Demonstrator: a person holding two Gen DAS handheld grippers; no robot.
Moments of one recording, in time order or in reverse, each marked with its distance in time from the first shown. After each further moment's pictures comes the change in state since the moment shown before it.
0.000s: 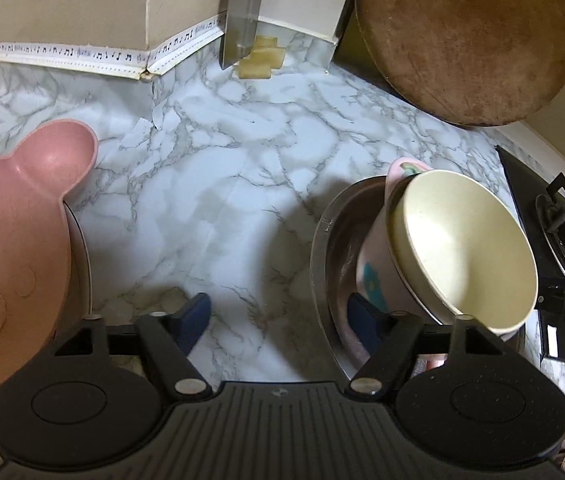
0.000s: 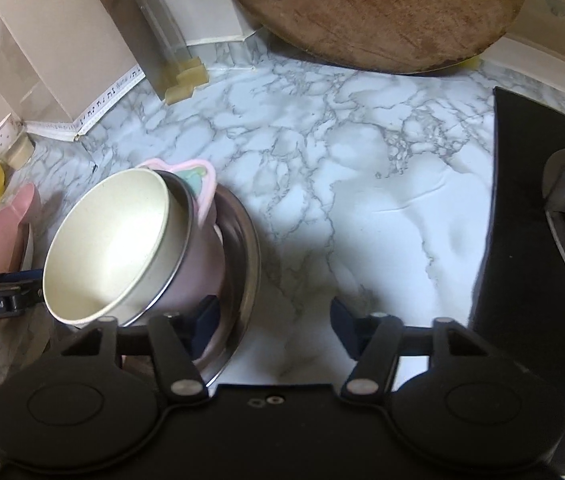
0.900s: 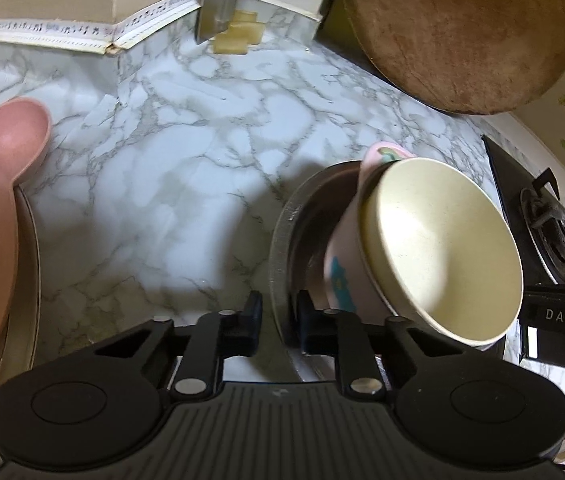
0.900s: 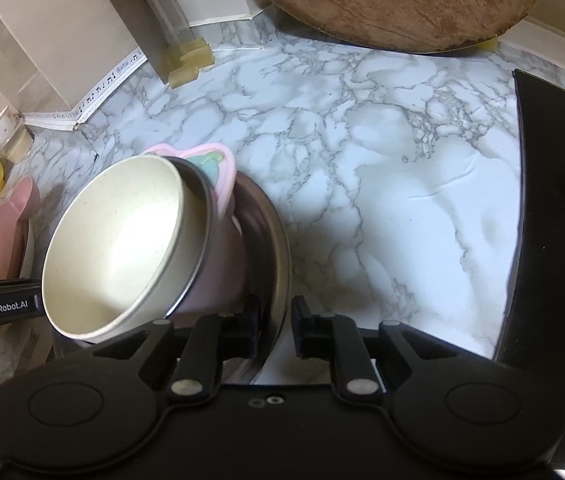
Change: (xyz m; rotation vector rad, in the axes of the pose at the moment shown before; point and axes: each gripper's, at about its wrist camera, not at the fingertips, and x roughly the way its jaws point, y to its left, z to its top) left arm 0.015 -0.013 0.005 -0.009 0.063 -0.067; right arm 0.020 0.016 0.005 0.031 0.049 0.011
